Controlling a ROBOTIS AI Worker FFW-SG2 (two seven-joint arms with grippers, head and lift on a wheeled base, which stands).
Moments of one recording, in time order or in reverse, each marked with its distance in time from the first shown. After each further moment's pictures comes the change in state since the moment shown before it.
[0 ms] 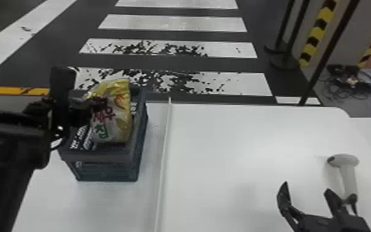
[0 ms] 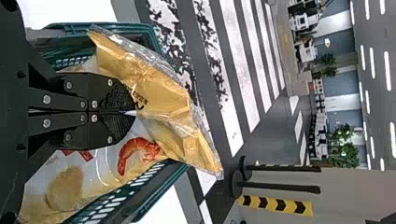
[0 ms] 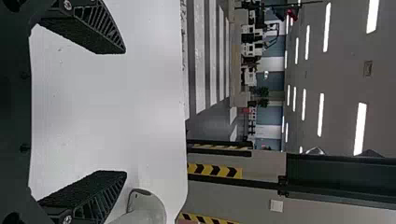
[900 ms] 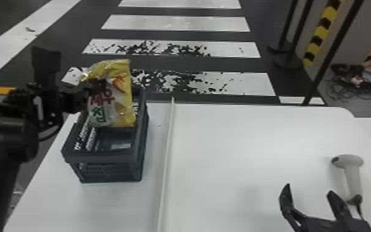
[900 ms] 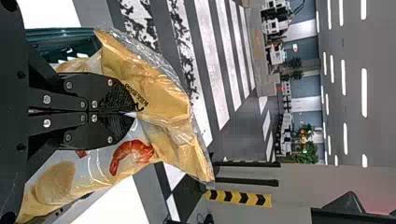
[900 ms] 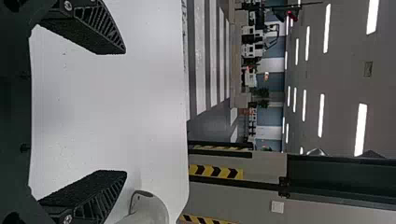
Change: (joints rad) left arm 0.040 0.003 0.064 -0.218 0.075 0.083 -0.028; right arm 0.008 0.001 0.007 0.002 0.000 -0.009 0.000
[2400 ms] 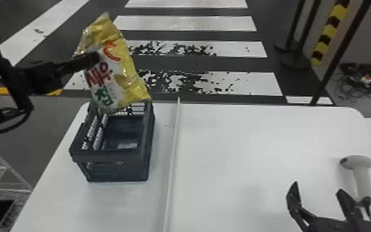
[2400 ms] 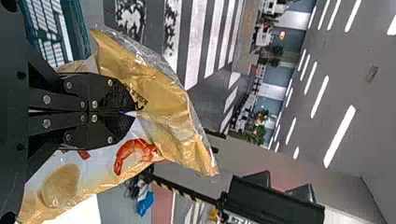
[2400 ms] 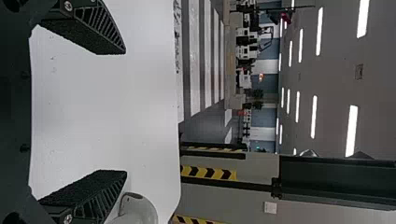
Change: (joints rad) left arm 0.023 -0.018 0.255 -0.345 0.403 0.399 -0.033; right arm 0.021 0.005 0.003 -0.047 0.012 -0.005 -0.002
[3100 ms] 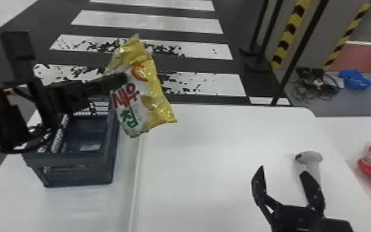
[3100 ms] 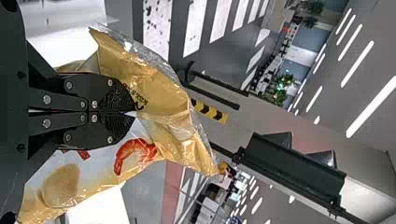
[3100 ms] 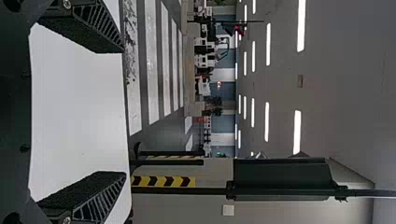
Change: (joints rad) left arm 0.036 -0.198 -0.181 0.035 -0.017 0.009 0.011; right arm 0.060 0.000 0.023 -0.096 0.002 -0.154 0.015
